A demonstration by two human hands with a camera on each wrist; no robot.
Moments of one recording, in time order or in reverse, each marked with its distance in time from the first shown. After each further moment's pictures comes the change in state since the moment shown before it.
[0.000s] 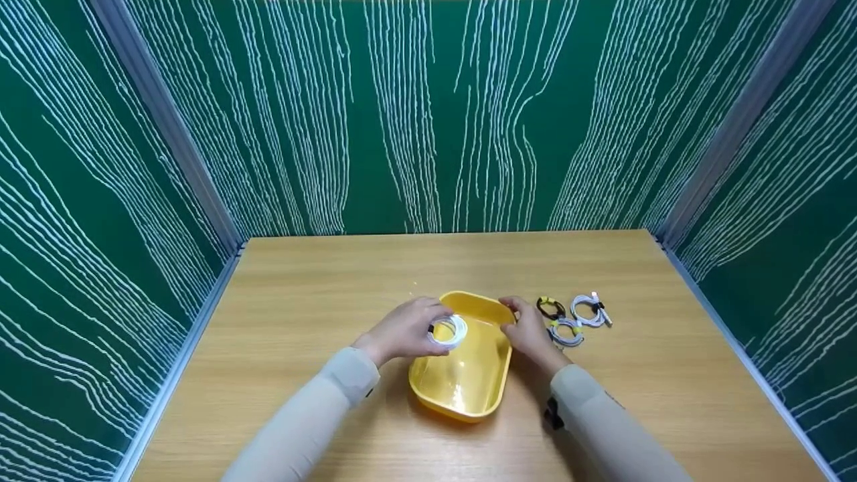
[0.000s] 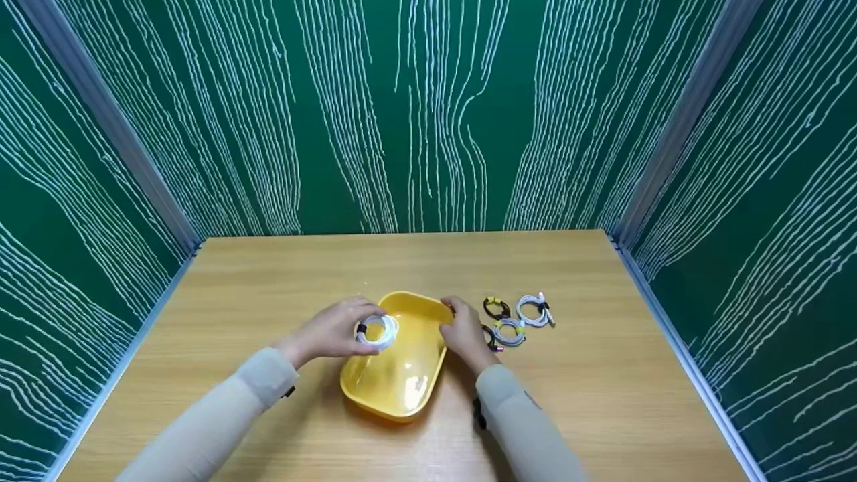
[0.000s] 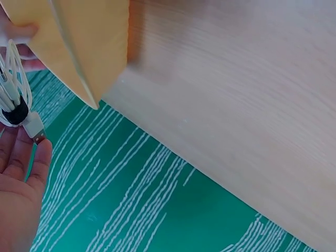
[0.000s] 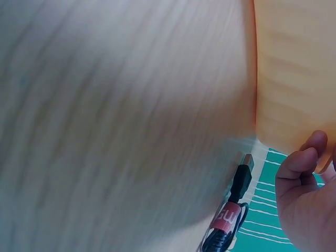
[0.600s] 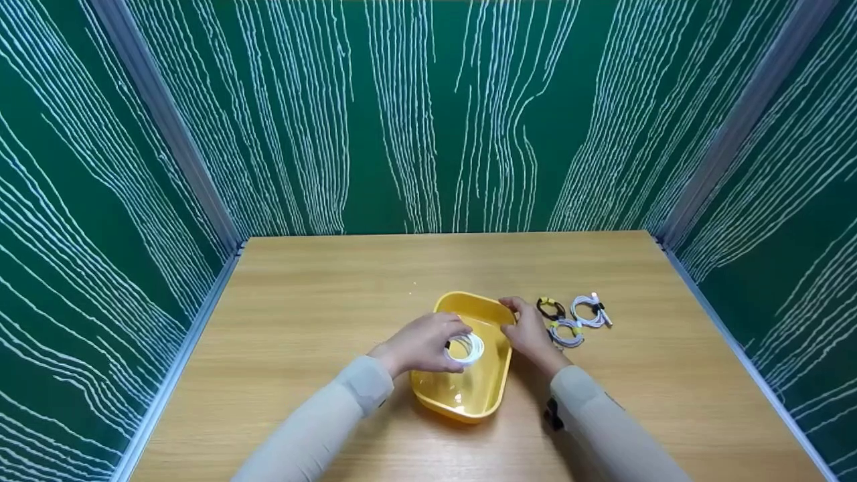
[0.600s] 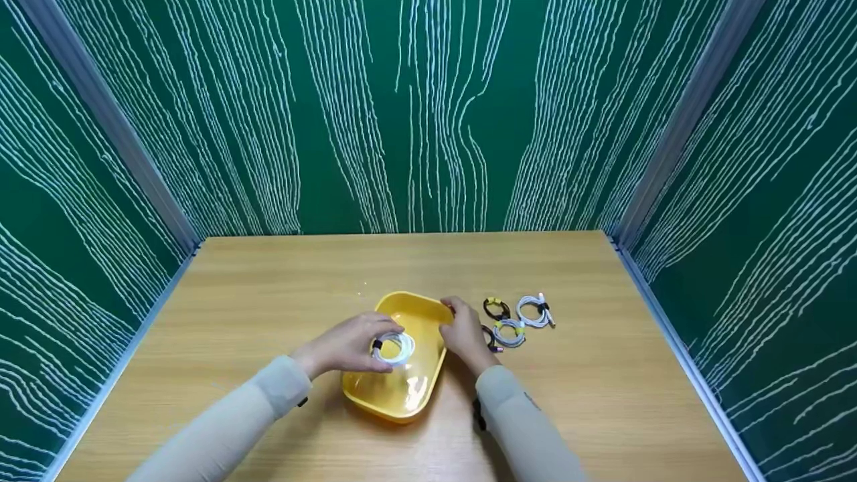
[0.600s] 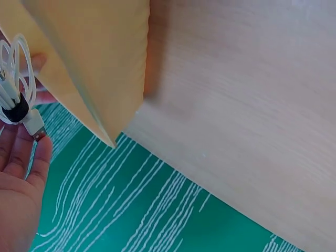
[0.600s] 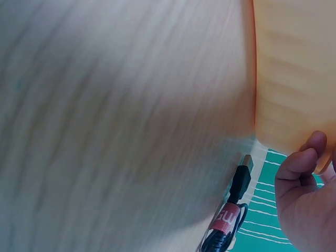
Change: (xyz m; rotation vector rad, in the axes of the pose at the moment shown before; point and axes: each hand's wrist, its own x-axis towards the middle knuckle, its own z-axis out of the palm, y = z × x) left_hand 0.008 0.016 0.022 0.034 -0.065 0.129; right_hand 0.001 0.000 -0.001 -0.022 0.018 -0.034
